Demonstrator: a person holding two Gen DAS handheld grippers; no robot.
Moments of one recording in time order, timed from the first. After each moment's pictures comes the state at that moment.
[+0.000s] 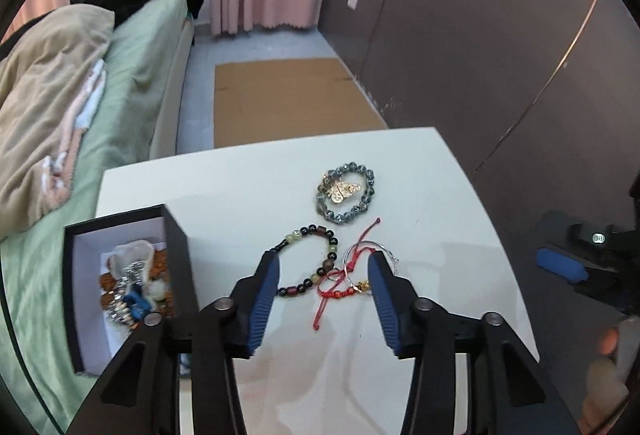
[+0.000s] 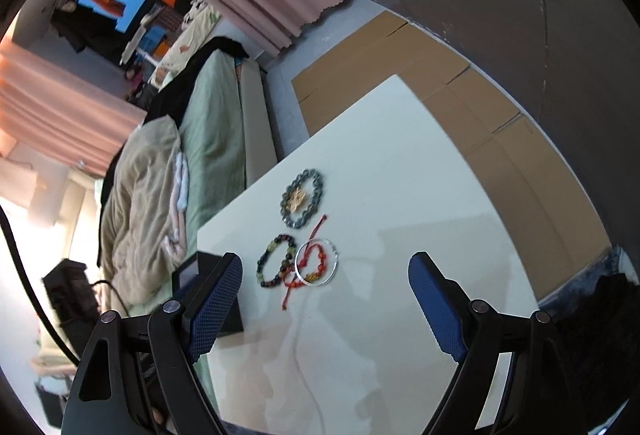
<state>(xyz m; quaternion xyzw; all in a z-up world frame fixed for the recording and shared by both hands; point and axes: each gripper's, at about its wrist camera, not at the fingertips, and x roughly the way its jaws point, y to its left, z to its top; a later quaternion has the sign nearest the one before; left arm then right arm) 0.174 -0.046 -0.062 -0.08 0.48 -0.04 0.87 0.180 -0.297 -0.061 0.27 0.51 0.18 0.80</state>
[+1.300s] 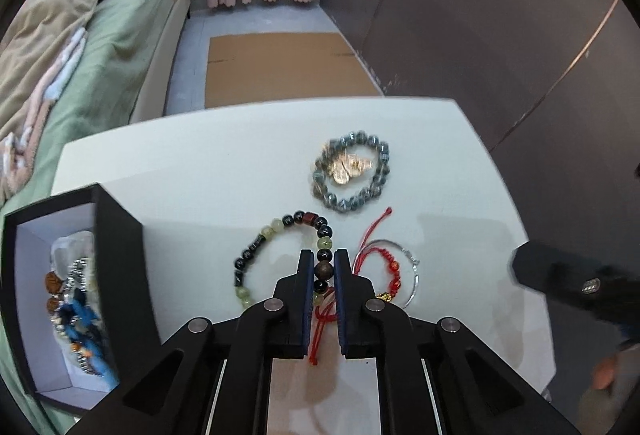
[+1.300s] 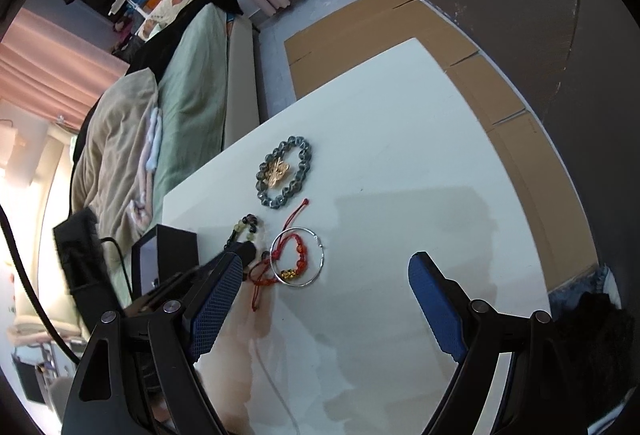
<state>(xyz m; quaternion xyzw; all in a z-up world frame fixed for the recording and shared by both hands) 0.194 -0.046 -0.101 -0.11 0.51 -0.05 0.85 0.203 -0.256 -0.093 0.18 0.57 0.19 0.78</state>
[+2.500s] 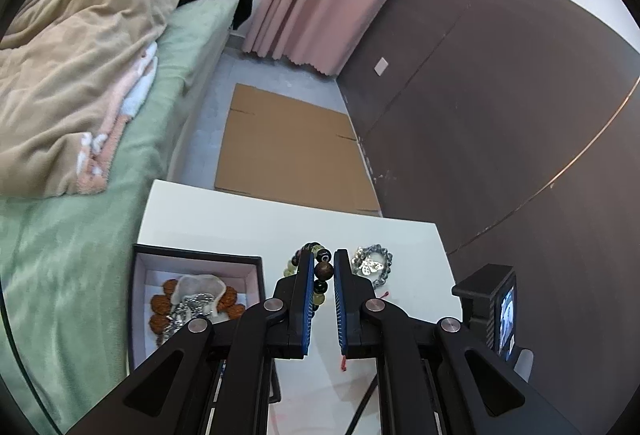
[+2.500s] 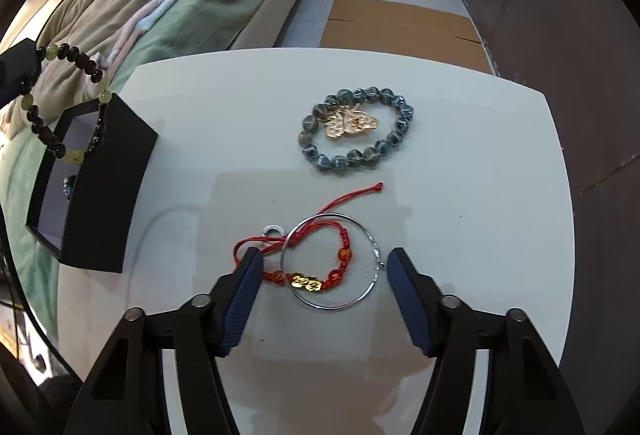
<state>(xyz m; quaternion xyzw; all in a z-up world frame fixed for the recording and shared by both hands) 0.154 0.062 -0.023 -0.24 0.40 -0.03 0.88 0.201 -0.152 -0.122 -0.10 0.57 0.24 0.78</state>
